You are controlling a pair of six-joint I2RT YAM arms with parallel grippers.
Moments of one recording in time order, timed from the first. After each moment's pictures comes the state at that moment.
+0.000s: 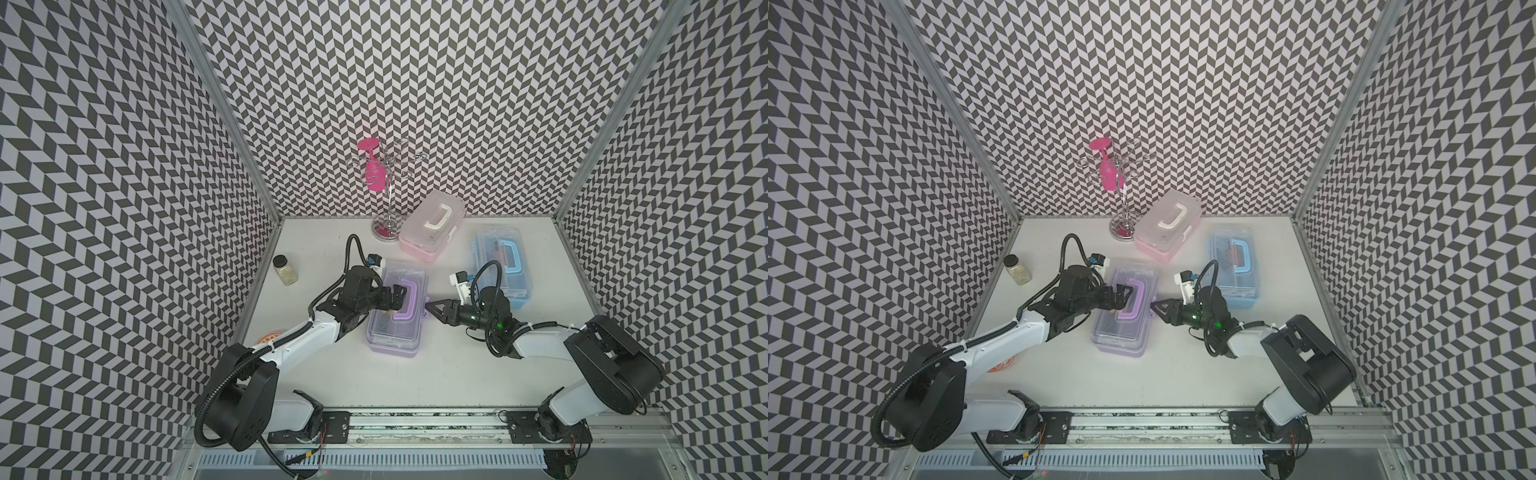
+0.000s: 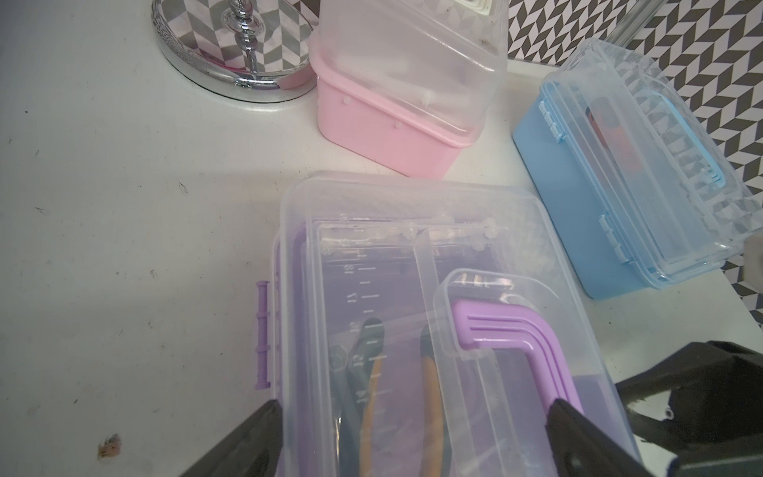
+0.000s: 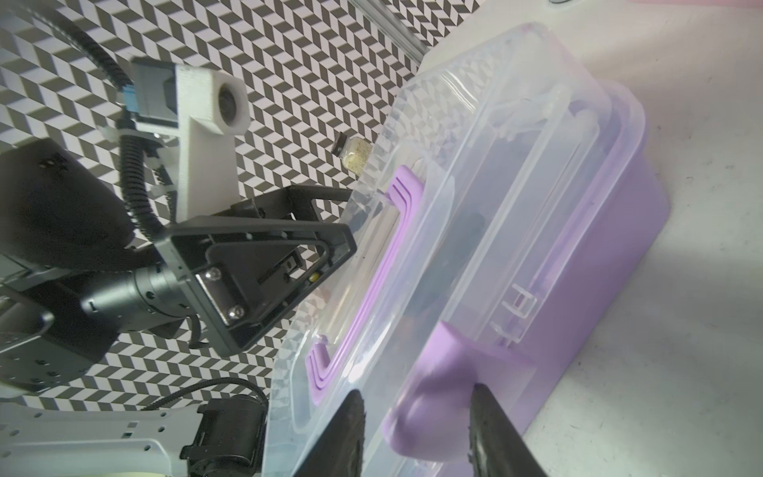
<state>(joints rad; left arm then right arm) -0.51 1.34 0.72 0.02 0.12 -0.35 0.57 1.55 0.48 0.76 -0.55 0.77</state>
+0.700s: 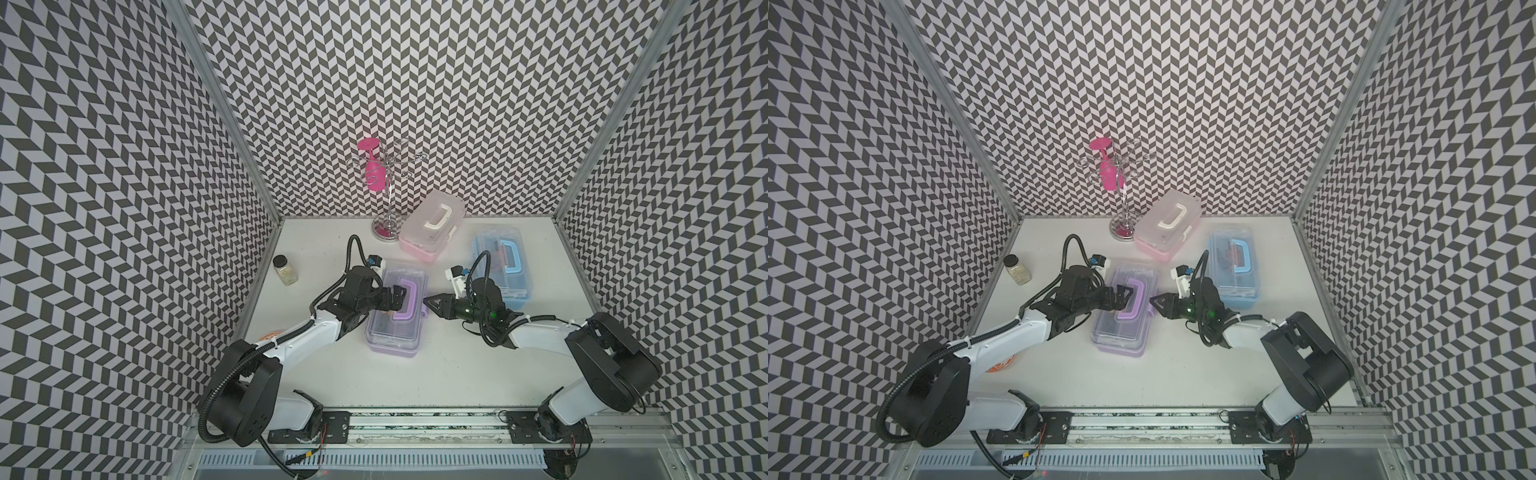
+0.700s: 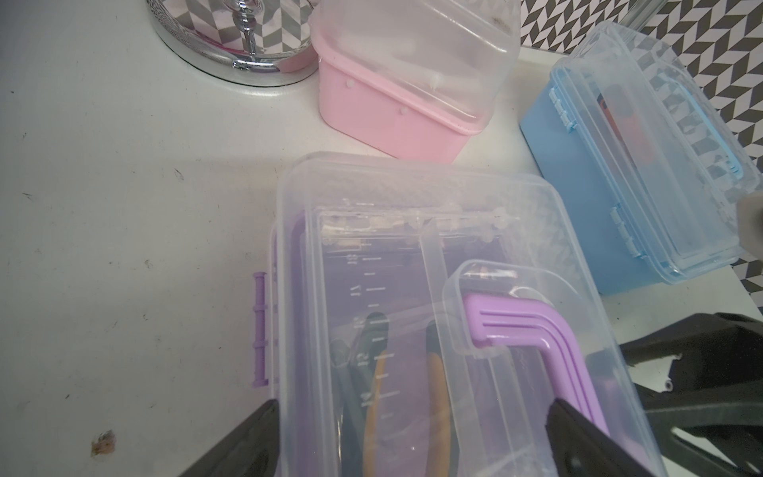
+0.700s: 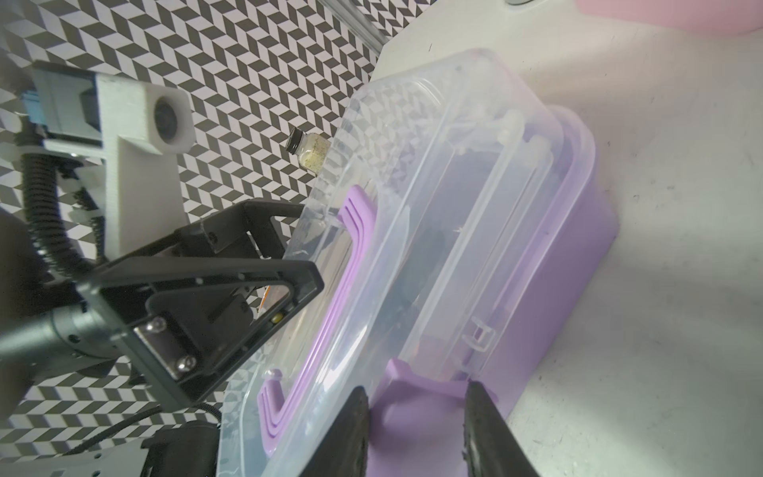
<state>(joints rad) -0.51 1.36 0.72 0.02 0.13 -0.35 0.59 1.56 0.61 0.54 -0.46 0.69</state>
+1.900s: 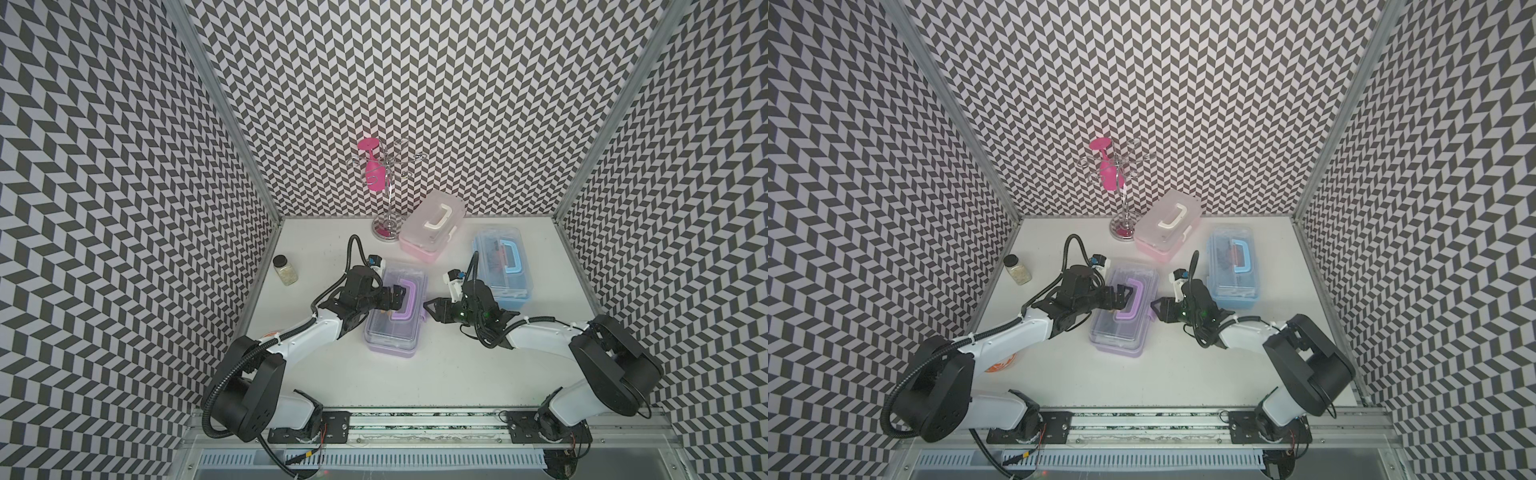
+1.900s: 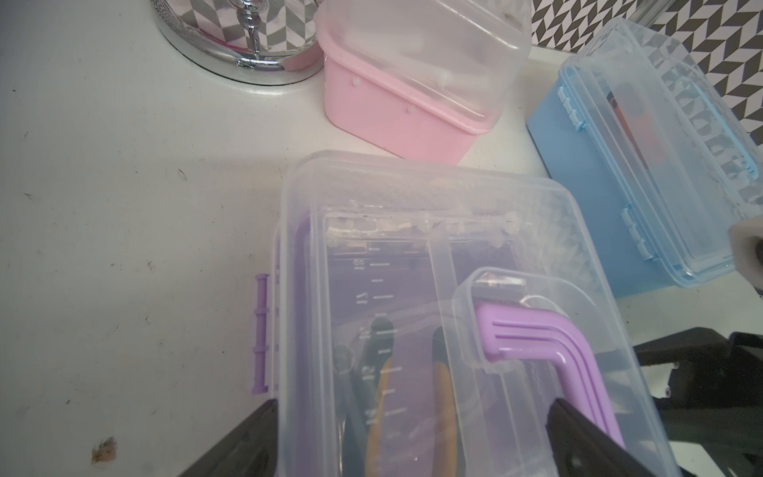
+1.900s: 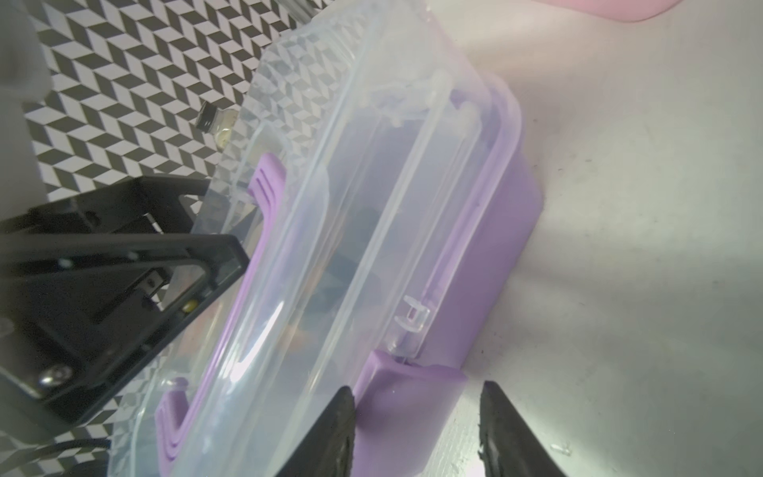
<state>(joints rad) -0.50 1.39 0.72 0.04 0.13 -0.34 0.65 1.53 0.64 0.32 -0.26 0.62</state>
